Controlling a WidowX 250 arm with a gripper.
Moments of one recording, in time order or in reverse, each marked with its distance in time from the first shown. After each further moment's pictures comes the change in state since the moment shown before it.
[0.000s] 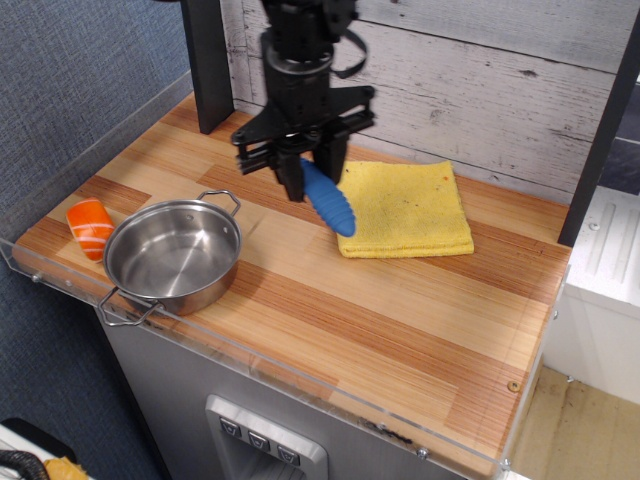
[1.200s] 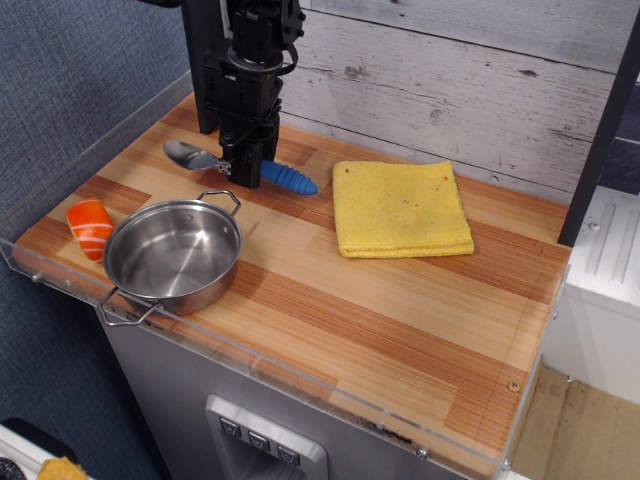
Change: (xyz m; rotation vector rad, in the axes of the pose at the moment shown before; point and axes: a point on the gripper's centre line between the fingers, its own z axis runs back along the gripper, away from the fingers) arm 0.070 0.013 -0.050 0.188 -0.067 0.666
